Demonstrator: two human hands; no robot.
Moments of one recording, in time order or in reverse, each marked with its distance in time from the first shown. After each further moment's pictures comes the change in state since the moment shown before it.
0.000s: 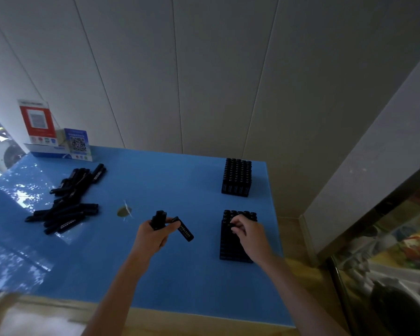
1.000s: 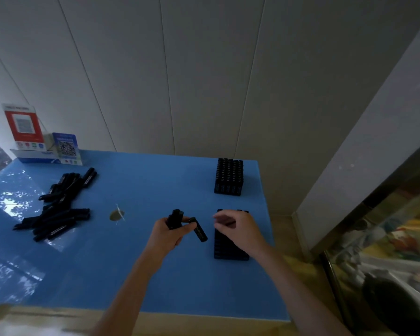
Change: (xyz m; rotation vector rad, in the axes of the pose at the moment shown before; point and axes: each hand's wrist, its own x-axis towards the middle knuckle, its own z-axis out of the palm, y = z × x) left_hand -0.006 0.012 0.043 0.035 -0.157 0.040; right_hand -0.005 -0.045 -0.024 0.233 -0.063 -0.060
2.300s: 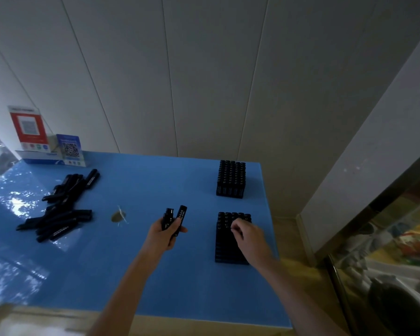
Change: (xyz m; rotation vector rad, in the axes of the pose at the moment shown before) left_hand 0.017 -0.018 -0.013 -0.151 0.021 -0.050; right_hand -0.002 0.063 0.007 -0.418 0.122 -0.050
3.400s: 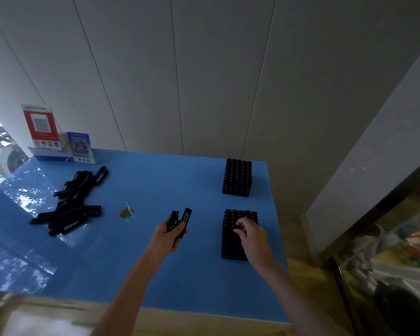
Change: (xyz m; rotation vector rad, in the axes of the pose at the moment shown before) left_hand -0.008 -0.010 -0.011 0.000 0.009 -0.072; right_hand -0.006 -0.001 0.022 0.084 0.104 0.058
